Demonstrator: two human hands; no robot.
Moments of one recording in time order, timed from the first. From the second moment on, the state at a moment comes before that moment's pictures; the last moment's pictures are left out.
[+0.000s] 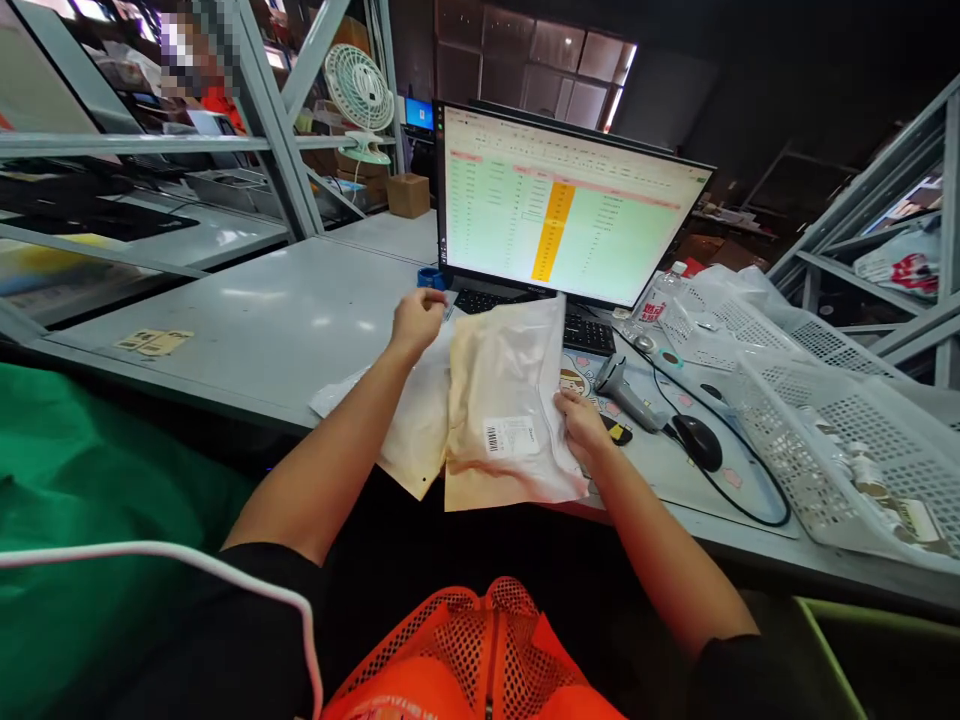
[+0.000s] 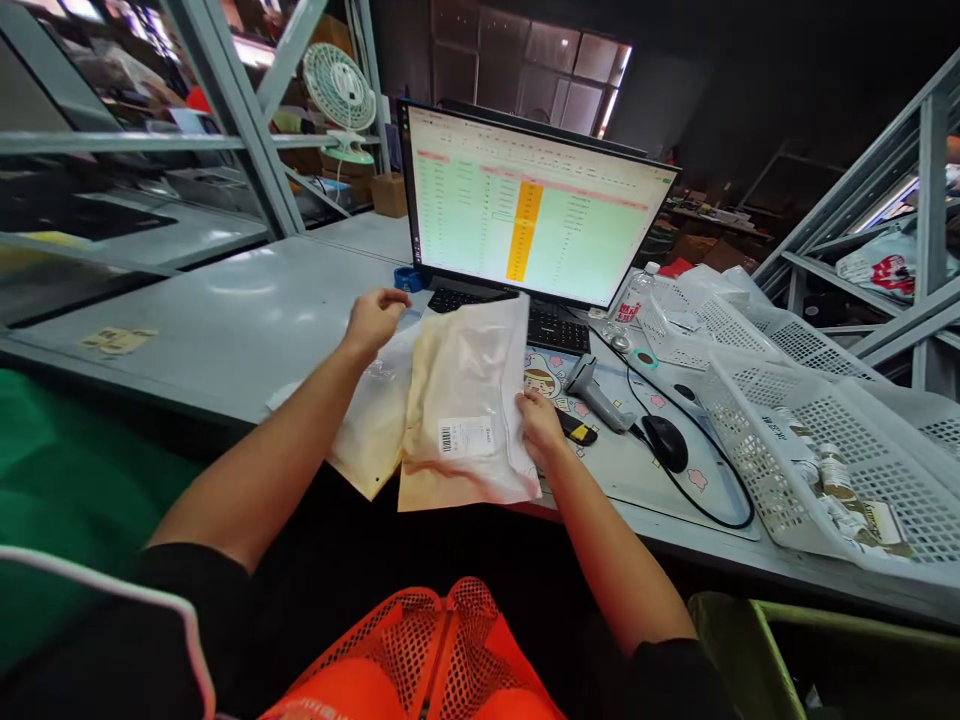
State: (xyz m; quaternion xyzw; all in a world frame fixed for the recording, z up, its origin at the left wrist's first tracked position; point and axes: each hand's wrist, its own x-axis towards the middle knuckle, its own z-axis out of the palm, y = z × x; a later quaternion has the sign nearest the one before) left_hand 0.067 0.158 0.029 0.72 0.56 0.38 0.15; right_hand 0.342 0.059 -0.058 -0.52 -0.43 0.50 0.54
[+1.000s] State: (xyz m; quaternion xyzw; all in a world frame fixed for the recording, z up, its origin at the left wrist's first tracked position) left_hand 0.126 0.030 -0.081 0.86 0.45 0.18 0.14; right_hand 0.437 0.031 0.060 -0.65 -0.75 0.11 0.06
